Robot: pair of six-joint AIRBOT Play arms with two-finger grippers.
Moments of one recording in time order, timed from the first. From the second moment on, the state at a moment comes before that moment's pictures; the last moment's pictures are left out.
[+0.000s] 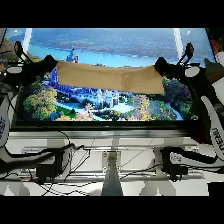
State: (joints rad) left arm 0.18 -1.49 1.07 0.39 -0.49 -0.96; right arm -0.03 -1.38 1.02 -0.79 0.45 1.47
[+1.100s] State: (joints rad) left arm 0.23 -1.73 1.18 0.64 -0.86 -1.06; right arm -0.02 -1.48 1.07 -1.02 0.45 1.47
